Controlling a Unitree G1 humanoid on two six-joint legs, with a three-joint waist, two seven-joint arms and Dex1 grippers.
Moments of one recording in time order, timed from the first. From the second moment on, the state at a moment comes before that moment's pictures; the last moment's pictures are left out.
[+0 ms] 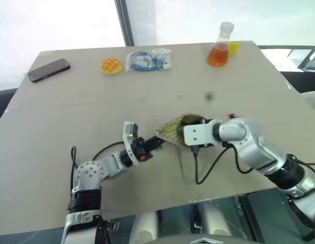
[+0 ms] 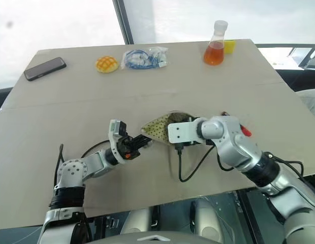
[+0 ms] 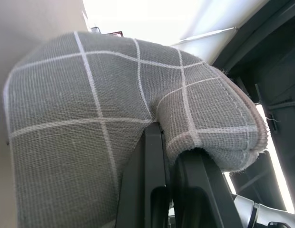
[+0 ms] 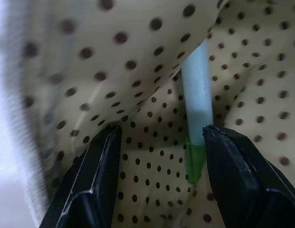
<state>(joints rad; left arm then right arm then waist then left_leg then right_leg) -0.26 0.32 0.24 0.11 -1.27 1.17 -0.70 -0.69 -0.56 0.65 -0.22 -0.41 0.52 0.93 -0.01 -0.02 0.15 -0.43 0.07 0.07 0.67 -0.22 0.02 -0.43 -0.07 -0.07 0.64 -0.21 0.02</state>
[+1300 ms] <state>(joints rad) -0.32 0.32 0.26 0.17 -1.00 0.83 -0.79 -0.60 -0.56 0.28 -0.28 -0.15 0.39 0.95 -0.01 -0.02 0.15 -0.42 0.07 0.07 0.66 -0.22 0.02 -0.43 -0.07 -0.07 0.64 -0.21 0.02</state>
